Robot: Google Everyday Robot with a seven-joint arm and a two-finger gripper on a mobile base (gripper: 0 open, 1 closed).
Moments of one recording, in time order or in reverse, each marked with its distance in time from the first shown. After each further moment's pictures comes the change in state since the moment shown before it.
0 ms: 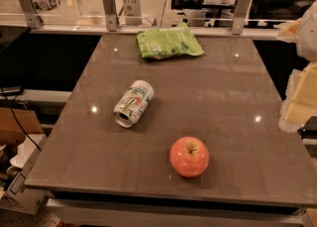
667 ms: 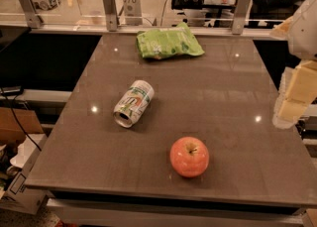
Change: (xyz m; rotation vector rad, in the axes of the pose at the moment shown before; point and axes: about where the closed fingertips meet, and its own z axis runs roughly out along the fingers) arm -0.010 -0.005 0.004 0.009 -0.002 -0.033
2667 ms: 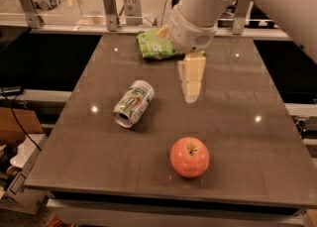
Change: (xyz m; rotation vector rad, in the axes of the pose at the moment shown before) arm -0.179 -0.041 0.113 -0.148 -0.175 -0.595
